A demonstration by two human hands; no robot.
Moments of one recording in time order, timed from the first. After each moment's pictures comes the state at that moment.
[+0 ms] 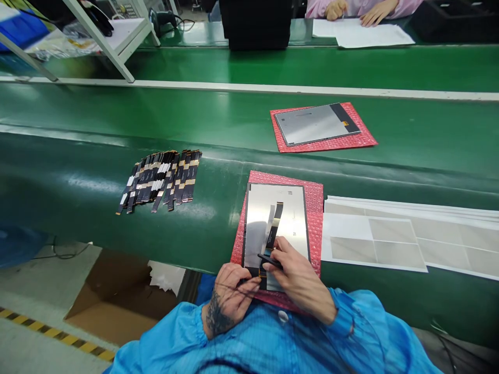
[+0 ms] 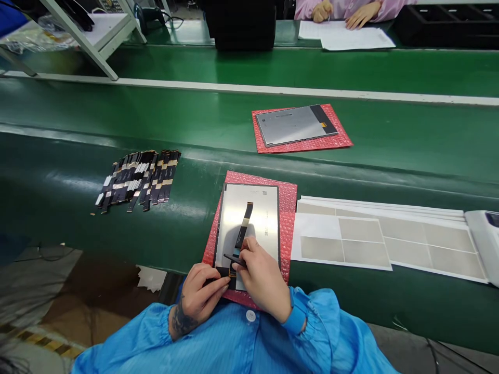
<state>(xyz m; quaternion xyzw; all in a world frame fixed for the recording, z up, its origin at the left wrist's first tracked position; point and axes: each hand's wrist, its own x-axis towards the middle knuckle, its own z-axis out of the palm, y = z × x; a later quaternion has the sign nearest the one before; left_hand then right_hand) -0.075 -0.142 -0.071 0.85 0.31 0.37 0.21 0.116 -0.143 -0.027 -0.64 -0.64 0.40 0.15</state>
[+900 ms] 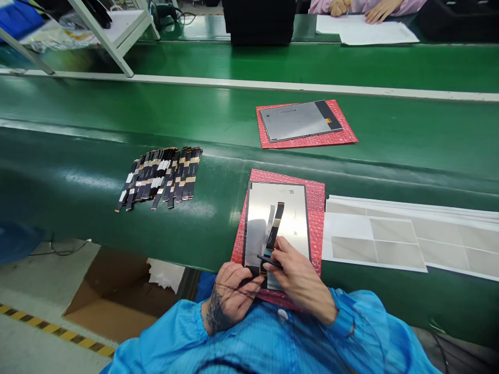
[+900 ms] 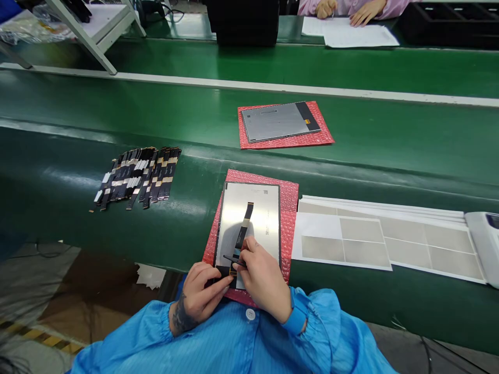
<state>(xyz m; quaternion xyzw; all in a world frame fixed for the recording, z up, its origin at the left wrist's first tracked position) -0.077 -0.140 -0.072 0.87 0.28 0.36 0.17 0.116 -0.145 -0.030 -0.64 -0.65 0.40 0.13</state>
